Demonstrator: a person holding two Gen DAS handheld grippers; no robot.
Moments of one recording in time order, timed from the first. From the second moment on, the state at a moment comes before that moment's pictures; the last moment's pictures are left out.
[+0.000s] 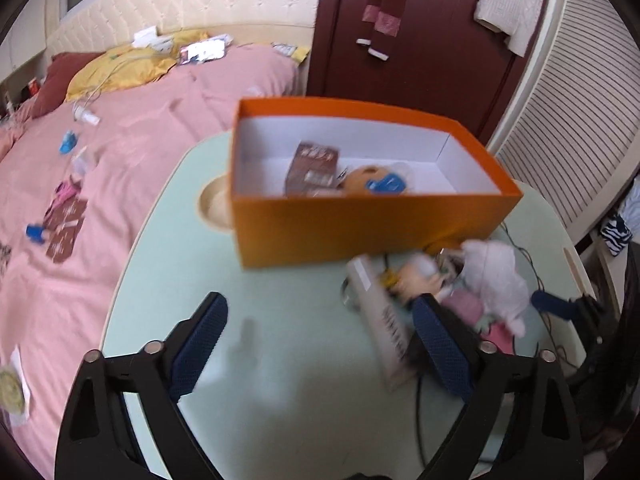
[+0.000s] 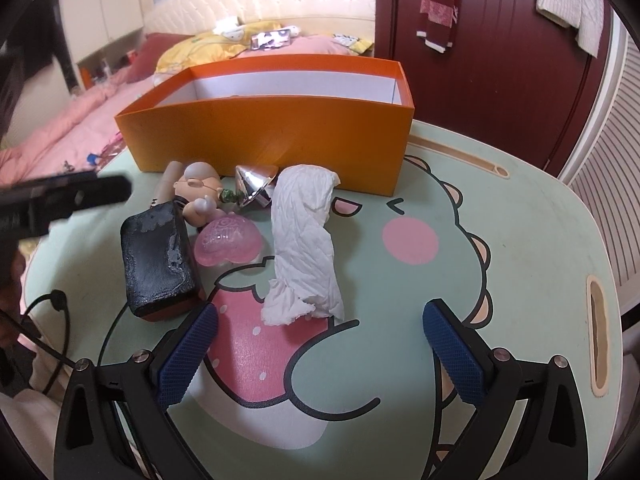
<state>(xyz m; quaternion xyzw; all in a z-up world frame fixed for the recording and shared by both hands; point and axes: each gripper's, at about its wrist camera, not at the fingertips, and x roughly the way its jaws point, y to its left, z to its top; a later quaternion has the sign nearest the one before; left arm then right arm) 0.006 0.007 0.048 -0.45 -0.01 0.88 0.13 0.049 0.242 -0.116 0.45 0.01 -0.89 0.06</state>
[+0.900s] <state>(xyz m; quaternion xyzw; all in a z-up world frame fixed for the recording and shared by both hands) 0.020 -0.019 0.020 -0.43 0.03 0.89 0.11 0.048 0.264 -0.098 0.41 -0.09 -0.90 0.11</state>
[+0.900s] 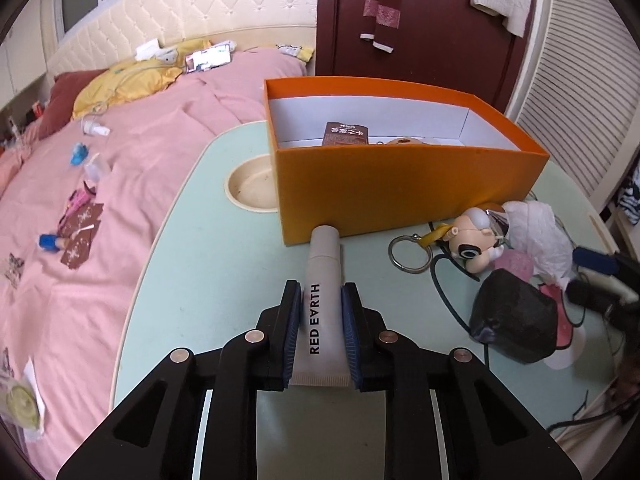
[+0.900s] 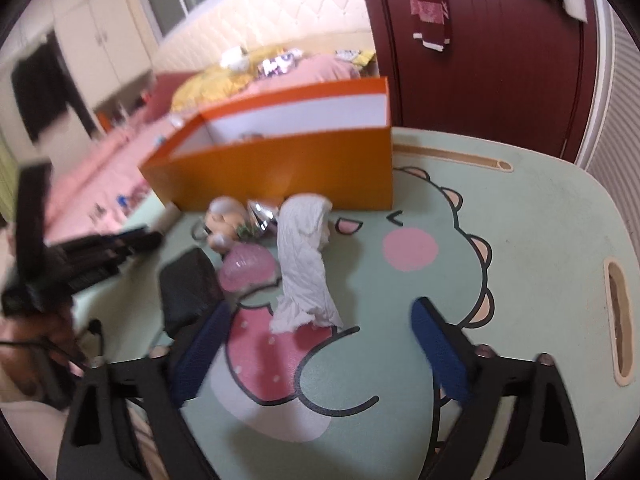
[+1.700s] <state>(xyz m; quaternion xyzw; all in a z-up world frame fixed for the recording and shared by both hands) 0.015 -0.025 0.018 -0.44 0.00 0.89 0.11 0.003 0.256 -0.086 0.44 -0.12 -0.88 0.16</state>
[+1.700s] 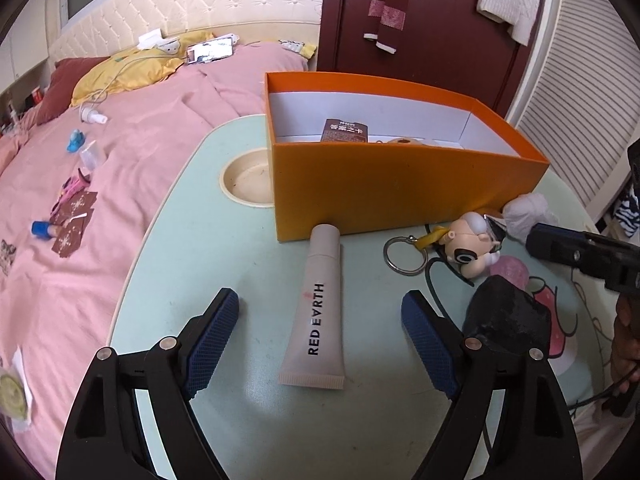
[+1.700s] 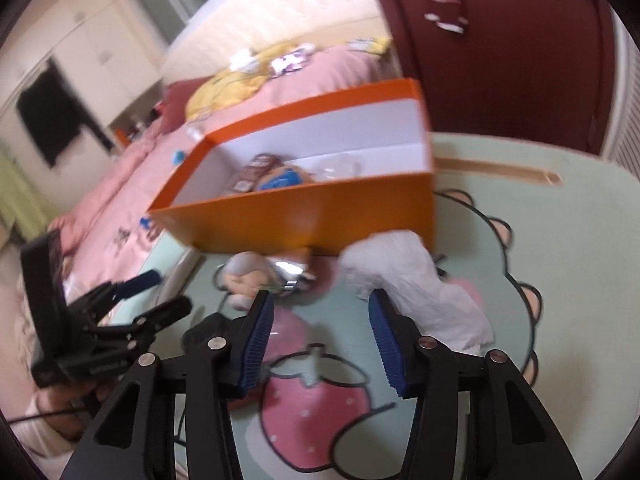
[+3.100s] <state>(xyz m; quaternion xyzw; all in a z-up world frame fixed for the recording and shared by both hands) 0.017 -0.027 0.014 -0.43 0.00 0.89 0.10 -0.003 0.208 -0.117 0.45 0.04 -0.89 0.10</state>
